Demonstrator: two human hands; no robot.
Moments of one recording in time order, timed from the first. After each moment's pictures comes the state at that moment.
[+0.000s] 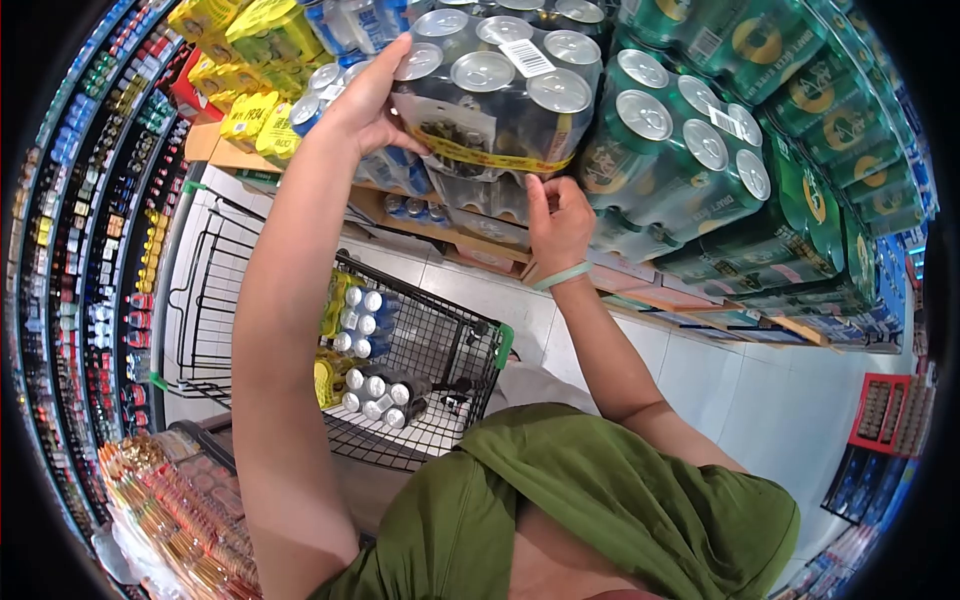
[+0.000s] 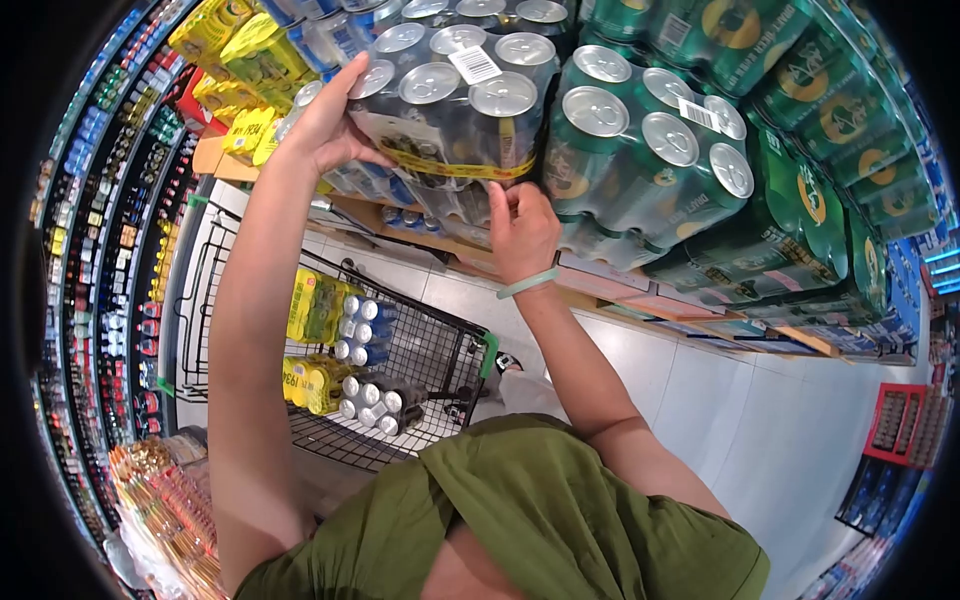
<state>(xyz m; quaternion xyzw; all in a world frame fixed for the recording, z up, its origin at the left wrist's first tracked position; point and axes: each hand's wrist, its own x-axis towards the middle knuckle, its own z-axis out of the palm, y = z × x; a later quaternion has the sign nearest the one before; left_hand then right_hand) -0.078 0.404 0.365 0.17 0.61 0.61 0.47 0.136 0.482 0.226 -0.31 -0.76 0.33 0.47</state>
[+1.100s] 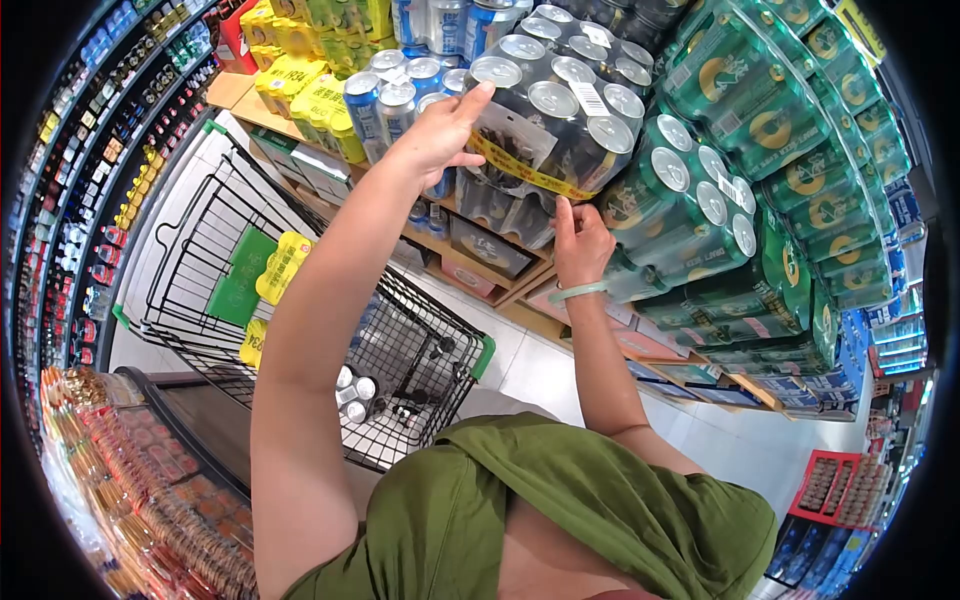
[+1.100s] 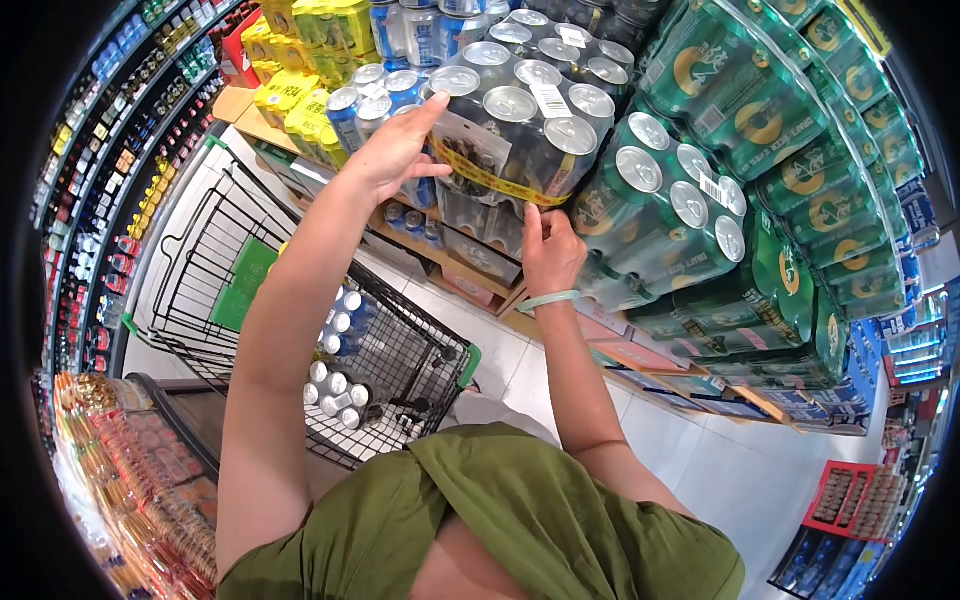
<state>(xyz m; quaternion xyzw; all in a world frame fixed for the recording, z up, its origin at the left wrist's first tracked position) -0.047 0.367 0.338 0.25 0.62 0.63 0.40 0.140 0.488 0.237 -0.30 -0.79 0.32 0.42</state>
